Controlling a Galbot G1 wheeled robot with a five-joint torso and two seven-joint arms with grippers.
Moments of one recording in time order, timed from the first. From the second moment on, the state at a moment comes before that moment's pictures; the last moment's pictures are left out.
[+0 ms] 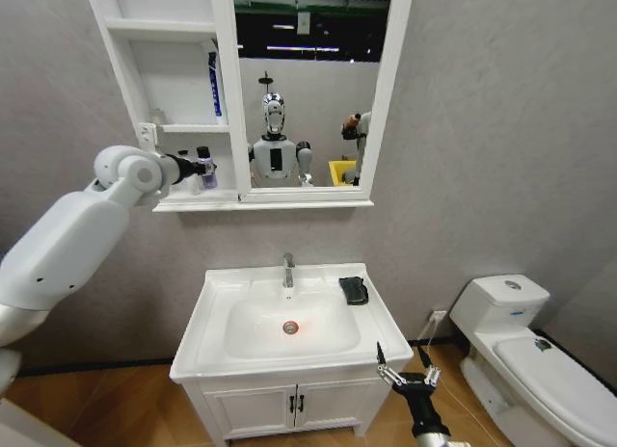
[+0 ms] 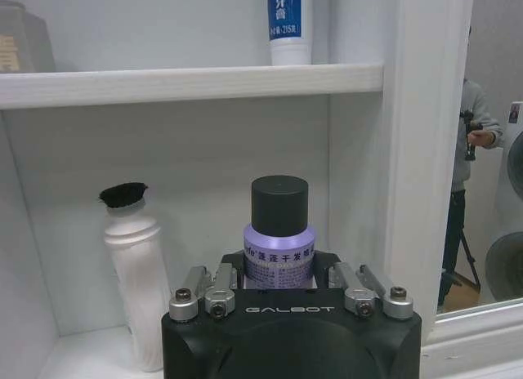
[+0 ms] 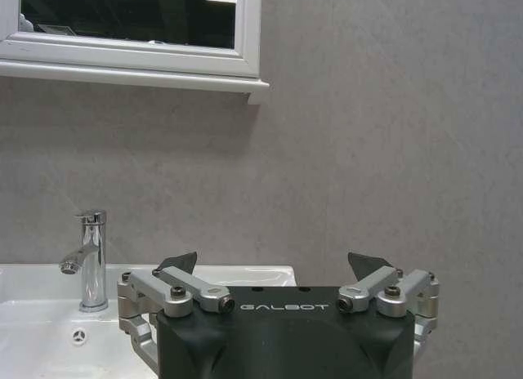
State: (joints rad) left arm -0.32 -0.82 0.24 -1.40 -1.25 0.74 -0.34; right arm -1.68 1.41 0.58 2.07 0.12 0.29 0.10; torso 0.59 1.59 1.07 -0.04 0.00
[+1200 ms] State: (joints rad) left arm -0.32 -0.93 0.23 -1.21 -1.08 0.70 -0.29; right arm -1.69 1.40 0.59 2.05 0.13 0.31 0.10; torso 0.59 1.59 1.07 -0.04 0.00
